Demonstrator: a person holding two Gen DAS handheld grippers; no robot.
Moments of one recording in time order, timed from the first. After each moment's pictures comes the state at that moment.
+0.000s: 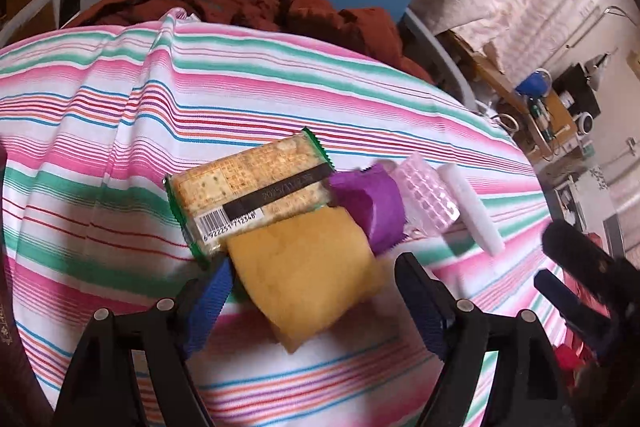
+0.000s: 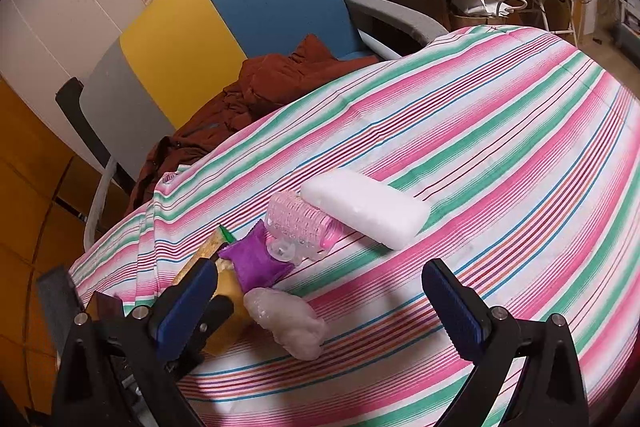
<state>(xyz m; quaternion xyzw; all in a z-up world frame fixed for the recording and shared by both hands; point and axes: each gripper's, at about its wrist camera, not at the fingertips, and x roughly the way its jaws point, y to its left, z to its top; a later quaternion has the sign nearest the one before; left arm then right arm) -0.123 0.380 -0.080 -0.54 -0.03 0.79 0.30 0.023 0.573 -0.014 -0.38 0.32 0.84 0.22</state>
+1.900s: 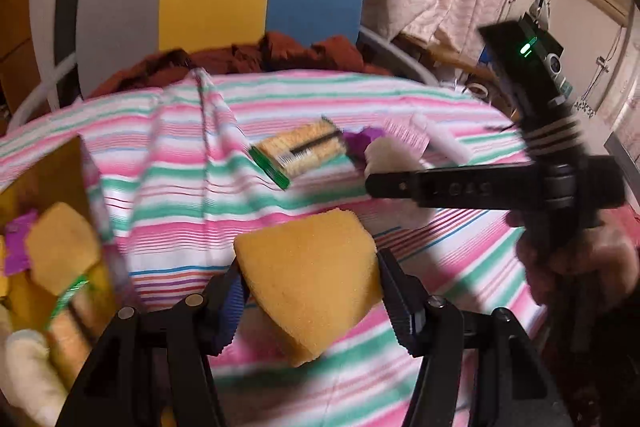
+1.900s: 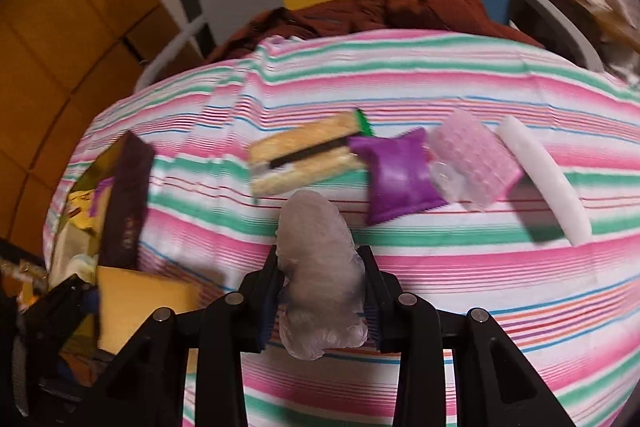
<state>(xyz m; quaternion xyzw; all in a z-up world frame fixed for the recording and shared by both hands) -0.039 0.269 -0.033 -0.42 0.07 0.83 0.36 -0.032 0.473 -0.052 -0.48 0.16 0.86 0.00</state>
